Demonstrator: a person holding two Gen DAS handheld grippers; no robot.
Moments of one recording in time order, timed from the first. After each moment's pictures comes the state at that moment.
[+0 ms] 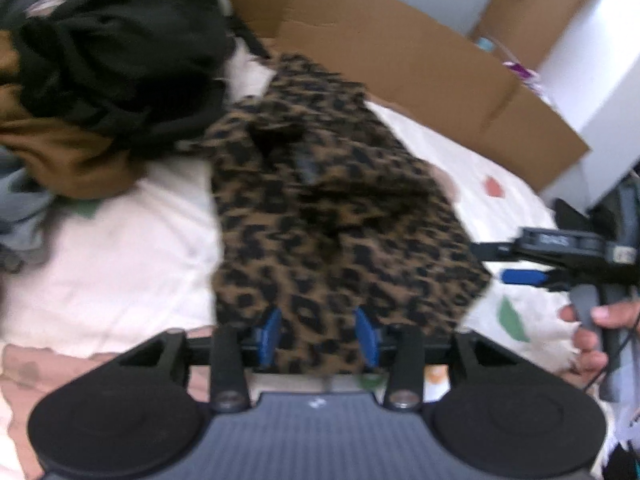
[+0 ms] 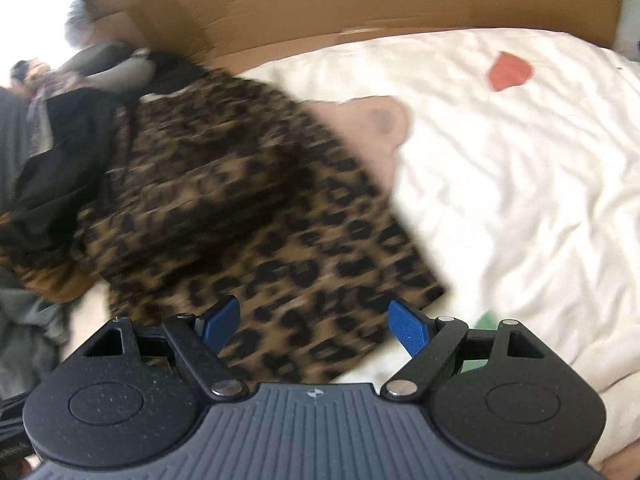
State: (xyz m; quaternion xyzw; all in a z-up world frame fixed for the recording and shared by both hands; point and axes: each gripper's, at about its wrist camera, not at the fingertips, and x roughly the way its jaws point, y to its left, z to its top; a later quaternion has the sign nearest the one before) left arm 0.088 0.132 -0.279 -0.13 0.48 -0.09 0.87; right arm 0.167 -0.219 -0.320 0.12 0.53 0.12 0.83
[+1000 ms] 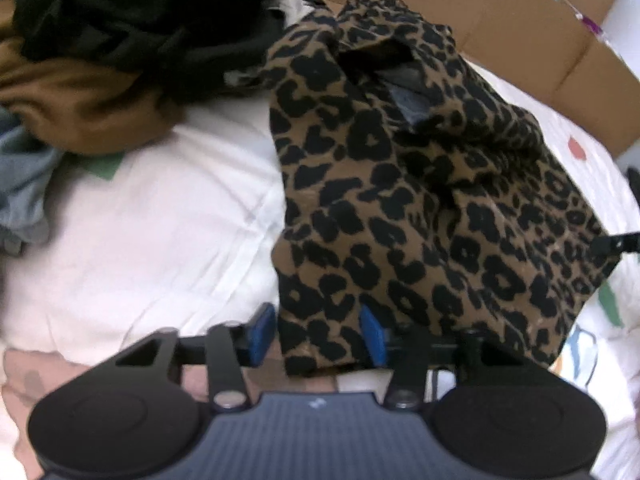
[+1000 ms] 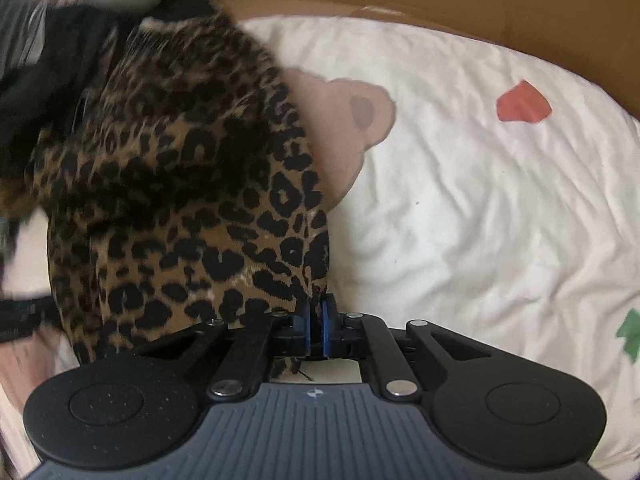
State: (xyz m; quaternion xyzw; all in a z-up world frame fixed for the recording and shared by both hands) left arm 0.114 0.133 -0.337 -0.07 0.53 -0.03 0.84; right arm 0.194 -0.247 -0.338 -0.04 0.56 0.22 0.80
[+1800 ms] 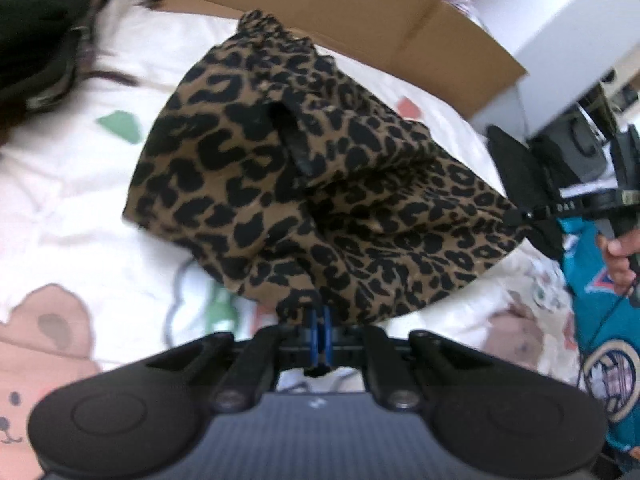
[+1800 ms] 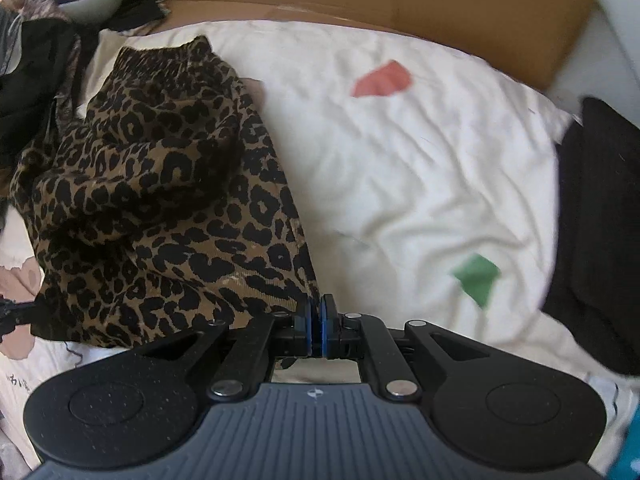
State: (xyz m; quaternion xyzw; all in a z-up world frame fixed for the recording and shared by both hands) left arm 0.075 0.013 -0.274 -0.11 0.54 -0.22 0.81; right arm 0.200 -0.404 -0.289 -0.05 0.59 0.18 0.79
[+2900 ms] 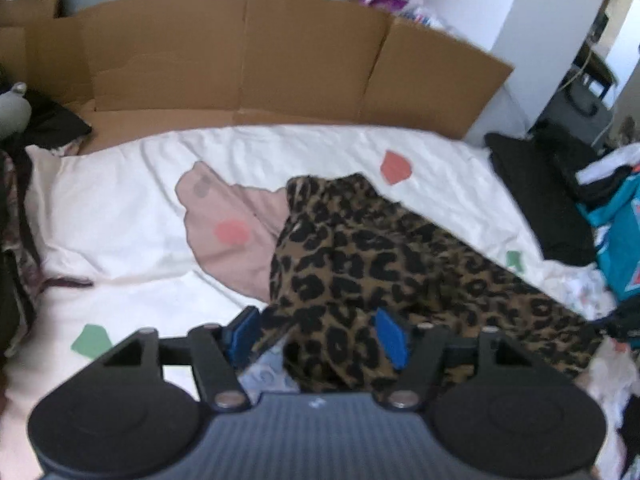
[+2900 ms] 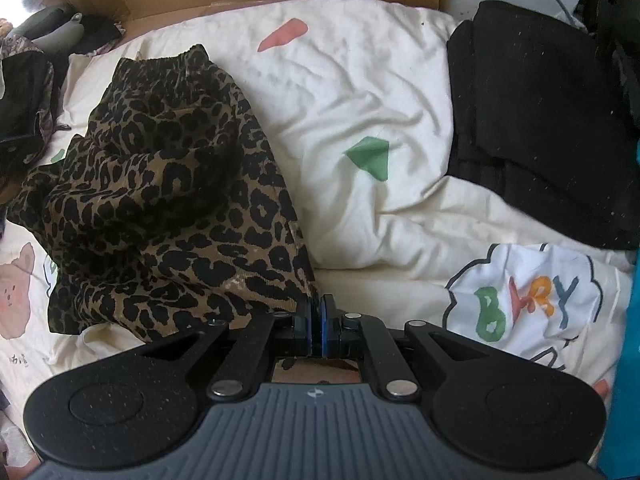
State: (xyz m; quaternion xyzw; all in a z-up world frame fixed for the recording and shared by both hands) left arm 0.233 -0.018 -0.254 0.04 0.49 -0.24 0.84; right arm 0.197 -0.417 -0.293 0.00 0.60 0.16 0.78
